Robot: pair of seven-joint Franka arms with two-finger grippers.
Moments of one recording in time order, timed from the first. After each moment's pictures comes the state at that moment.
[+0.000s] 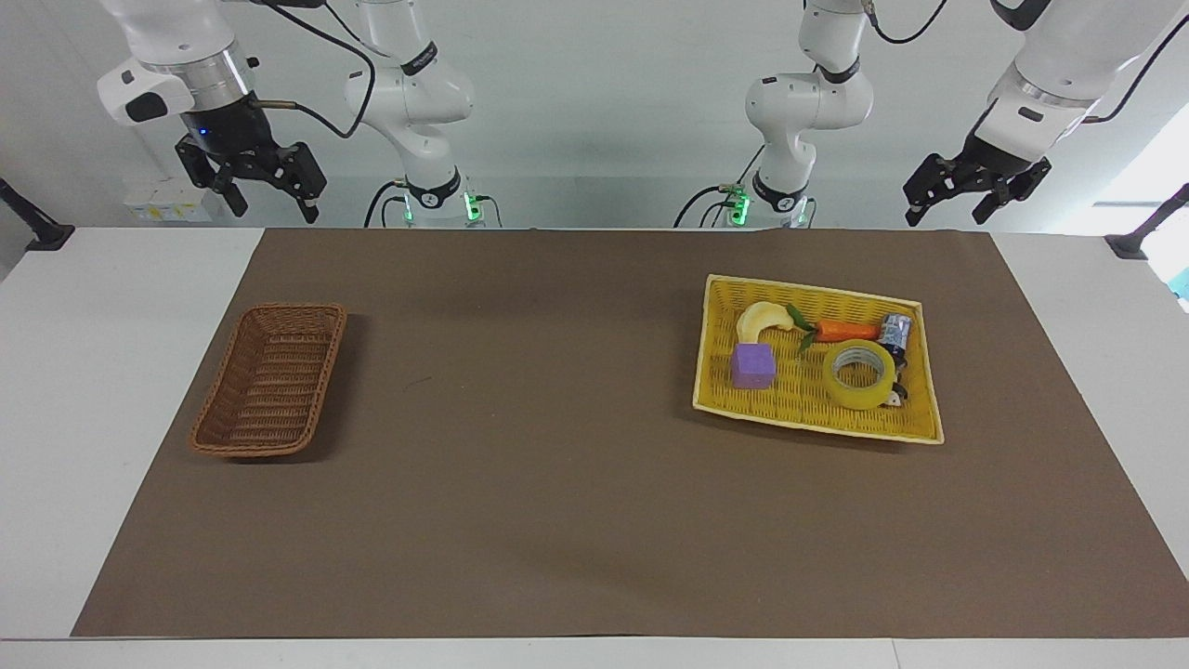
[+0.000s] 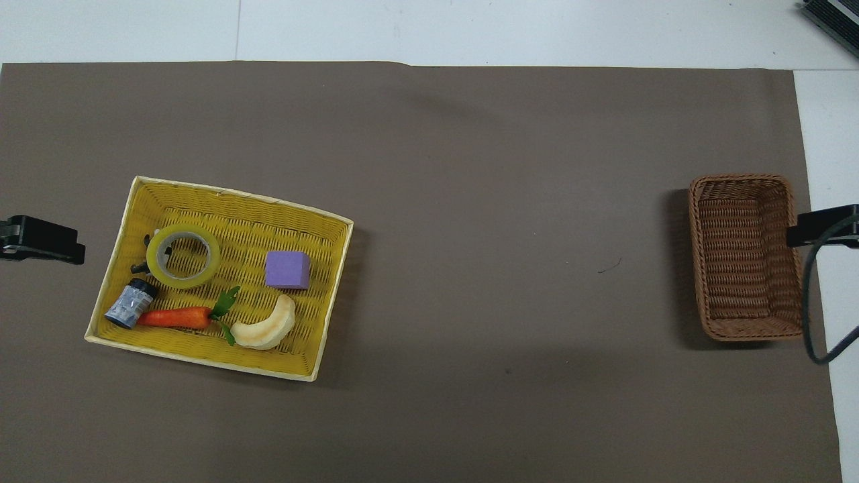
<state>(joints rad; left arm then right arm) -0.03 -0.07 -0.03 -1.56 -0.01 1.43 -0.04 0.05 -0.10 -0.10 -1.59 -0.02 1.53 0.07</state>
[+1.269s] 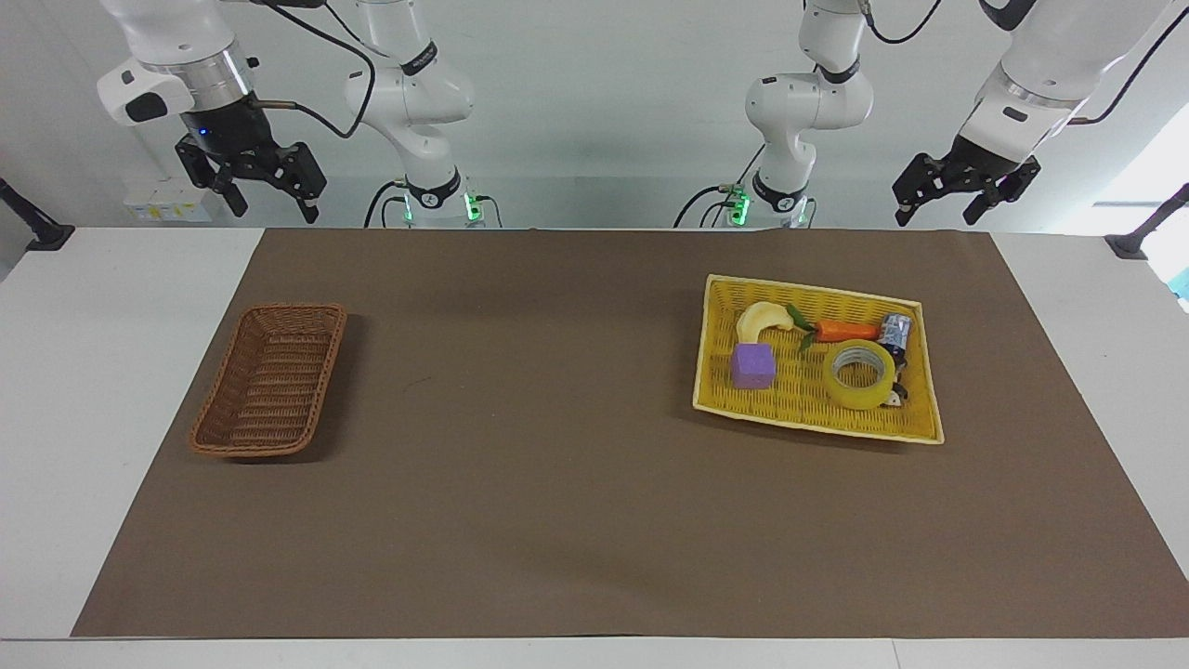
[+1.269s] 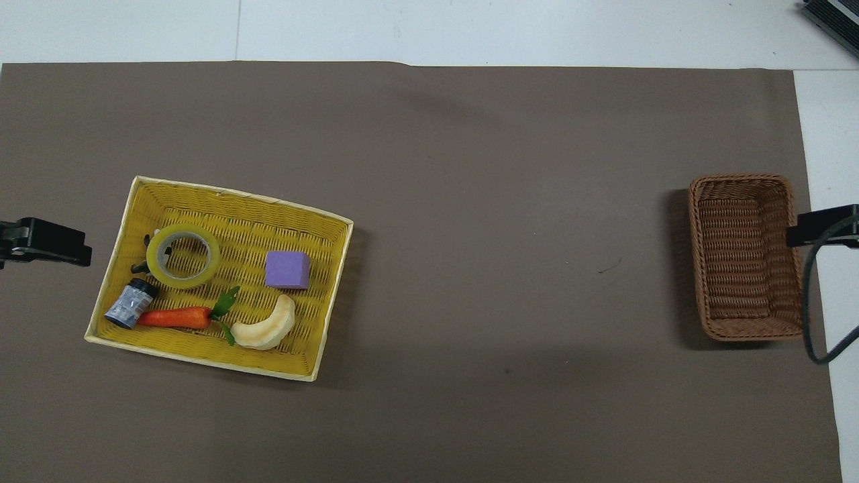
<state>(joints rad) -0.03 -0.07 -0.03 -1.57 -0.01 1.43 -0.03 0.05 -0.10 -0.10 -1.59 -0.02 1.53 0.07</state>
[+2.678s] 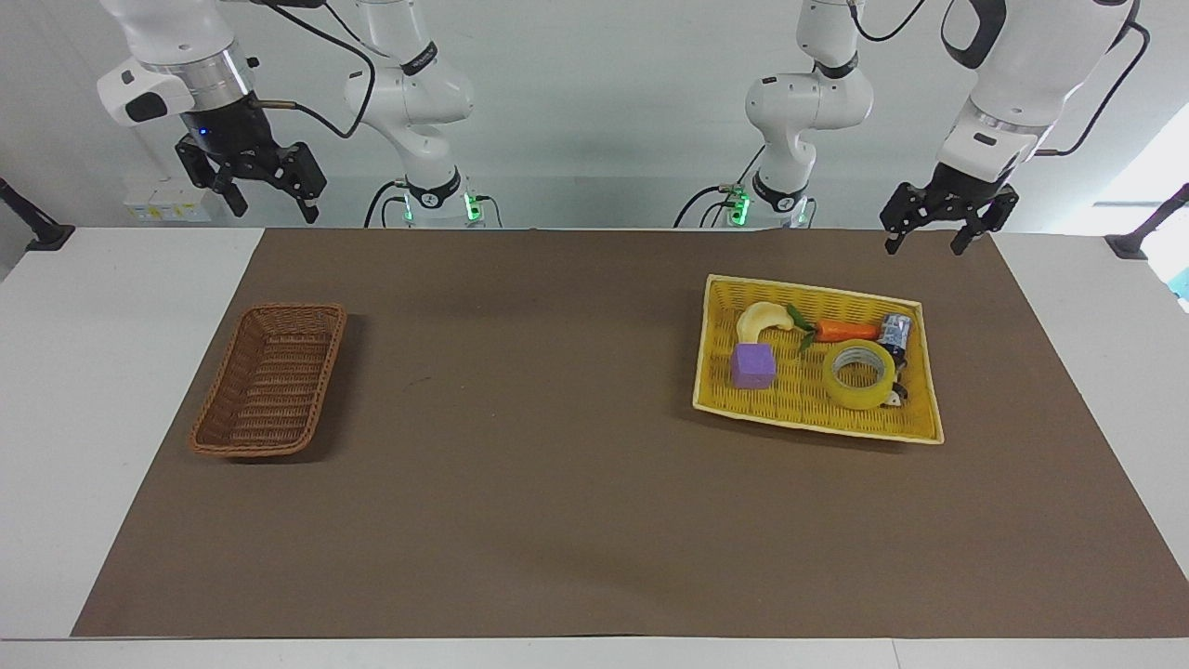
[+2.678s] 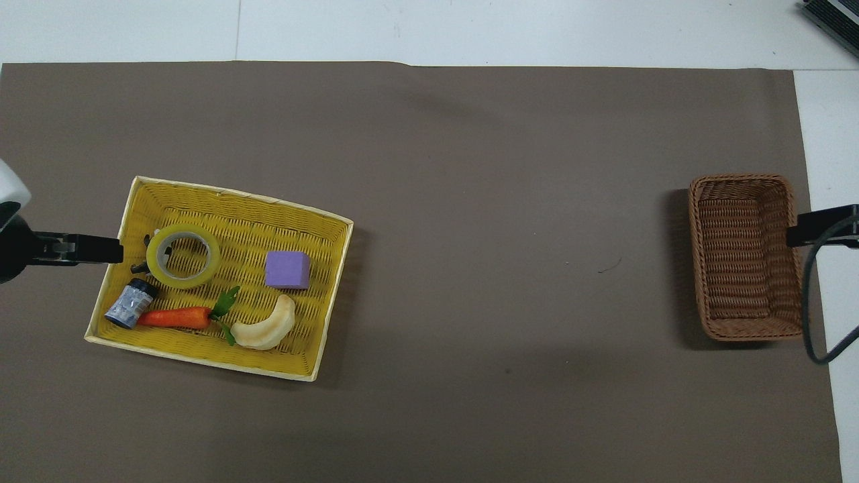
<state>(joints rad) -0.03 -0.19 -0.02 -1.93 -0.01 1.82 0.02 0.05 -0.10 -0.10 -1.59 -0.02 1.53 0.07</state>
